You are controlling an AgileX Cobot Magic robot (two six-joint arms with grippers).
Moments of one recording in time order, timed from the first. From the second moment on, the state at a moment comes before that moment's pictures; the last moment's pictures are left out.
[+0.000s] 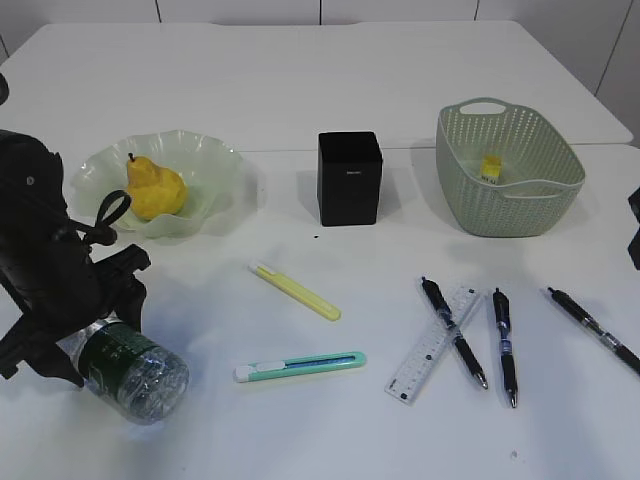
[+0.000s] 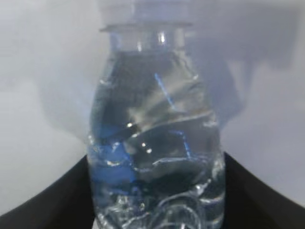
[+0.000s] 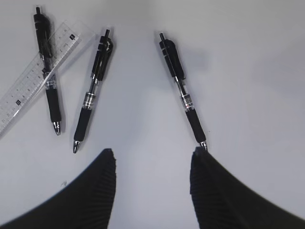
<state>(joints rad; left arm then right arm) -0.33 1.85 -0.99 0.00 0.68 -1.33 -0.05 1.41 -1.04 0.07 0.98 -0.13</state>
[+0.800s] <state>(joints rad) -0.33 1.85 -0.99 0.05 0.78 -1.30 -0.05 1.41 -1.04 0.07 1.00 -0.13</state>
